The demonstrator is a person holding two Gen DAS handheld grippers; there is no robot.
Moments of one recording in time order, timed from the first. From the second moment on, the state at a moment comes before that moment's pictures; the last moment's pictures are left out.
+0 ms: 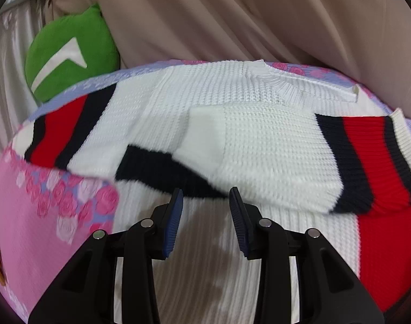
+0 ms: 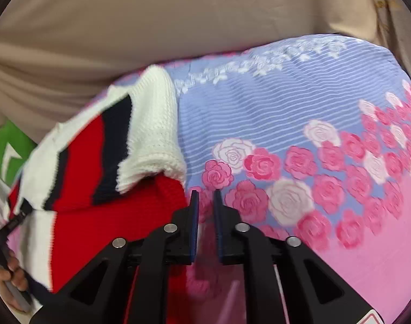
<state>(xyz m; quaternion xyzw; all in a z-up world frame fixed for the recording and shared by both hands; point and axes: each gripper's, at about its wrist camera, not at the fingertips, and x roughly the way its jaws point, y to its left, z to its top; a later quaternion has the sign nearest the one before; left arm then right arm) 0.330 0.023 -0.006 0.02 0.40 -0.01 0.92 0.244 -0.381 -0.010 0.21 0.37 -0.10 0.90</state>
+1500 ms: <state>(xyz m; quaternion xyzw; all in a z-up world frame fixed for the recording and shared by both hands) 0.251 -0.100 0.042 0.07 0.35 -0.15 0.92 0.118 -0.213 -0.022 0.10 0.35 0.03 0.93</state>
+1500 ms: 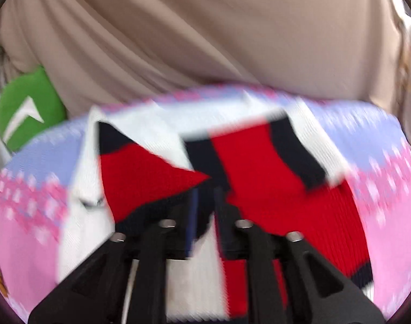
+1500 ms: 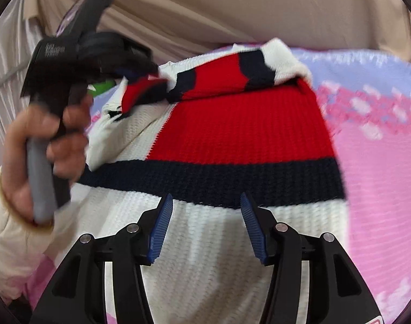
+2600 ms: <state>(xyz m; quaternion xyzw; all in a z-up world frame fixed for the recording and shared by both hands) 0.263 0.095 0.024 -0.11 0.40 -0.05 0.91 0.227 -0.296 0.044 0.14 0.29 -0.11 0.94</state>
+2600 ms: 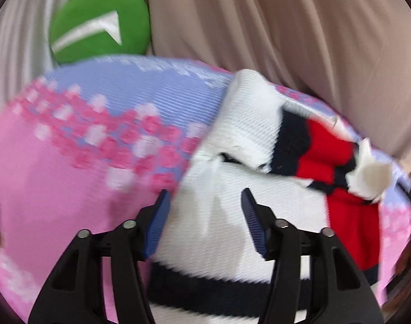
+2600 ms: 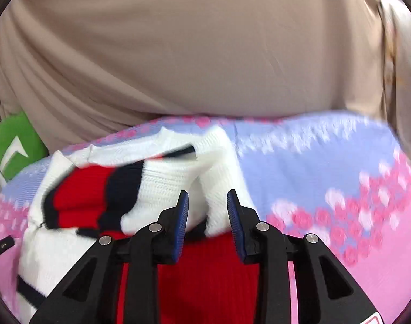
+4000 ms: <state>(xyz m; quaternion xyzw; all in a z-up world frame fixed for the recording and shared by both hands) 0.347 0.063 -0.011 -0.19 0.43 -0.02 0.88 0.282 -0.234 0.045 0.13 0.30 0.08 0.94</state>
